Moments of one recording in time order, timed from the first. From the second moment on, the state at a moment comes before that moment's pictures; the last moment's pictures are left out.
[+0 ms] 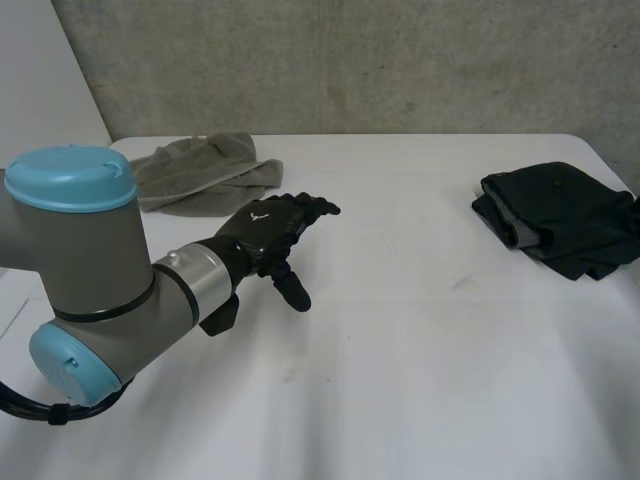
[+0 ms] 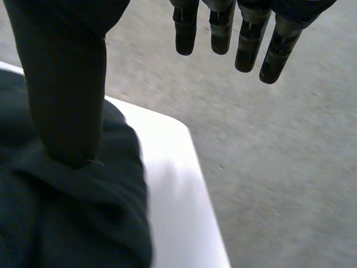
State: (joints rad) left arm 4.19 -1.98 -1.42 3.12 -1.28 3.10; right arm 1.37 -0.30 0.12 0.34 1.39 3.02; left_hand 0.19 0.20 0.21 0.20 0.05; right_hand 0.23 0.29 0.30 0.30 0.16
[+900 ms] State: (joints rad) left arm 4.19 -1.98 -1.44 3.13 -1.28 3.10; right arm 1.37 -0.33 0.19 0.47 1.43 2.98; left_hand 0.19 0.20 0.21 0.20 0.05; right_hand 0.21 0.25 0.25 0.26 0.11
